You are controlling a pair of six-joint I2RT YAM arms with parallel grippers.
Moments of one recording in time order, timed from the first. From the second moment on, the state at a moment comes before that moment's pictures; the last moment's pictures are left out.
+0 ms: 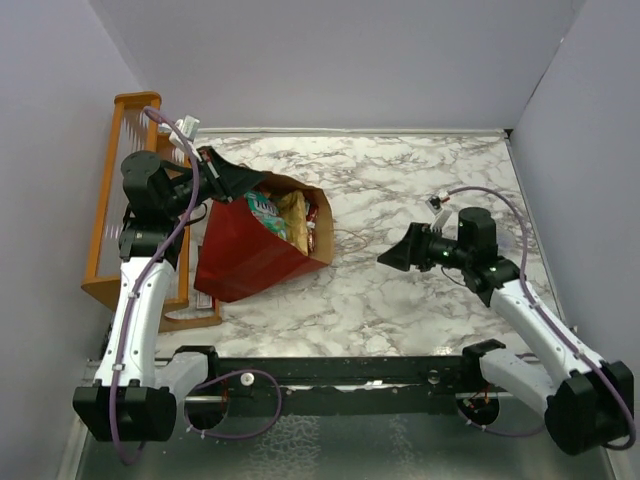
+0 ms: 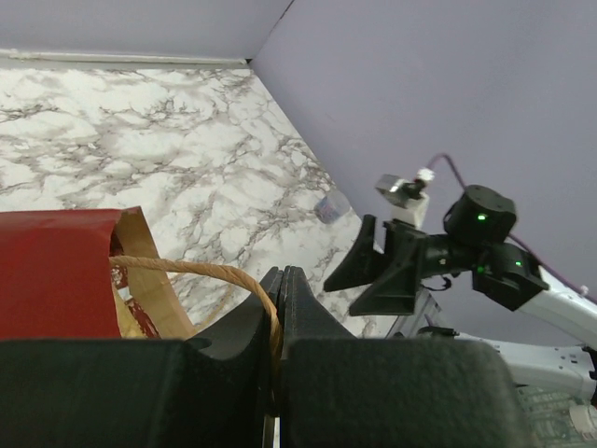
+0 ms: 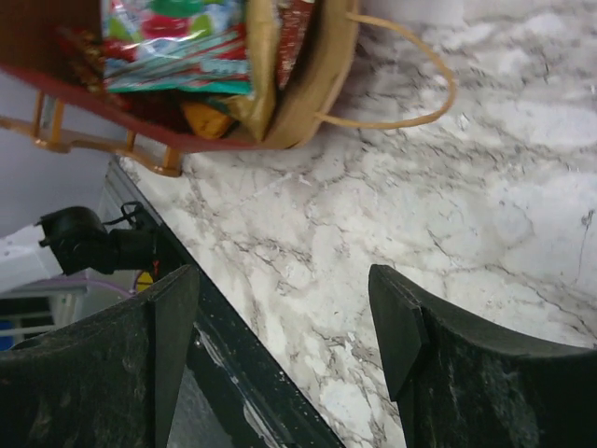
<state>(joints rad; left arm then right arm) -0.01 1.05 1.12 -0.09 0.87 -0.68 0.27 0.92 0.64 -0.21 -0.67 0.46</state>
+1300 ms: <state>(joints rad) -0.02 0.89 1.01 -0.24 0.88 -0.61 0.34 1.12 0.48 0.42 -0.88 0.73</state>
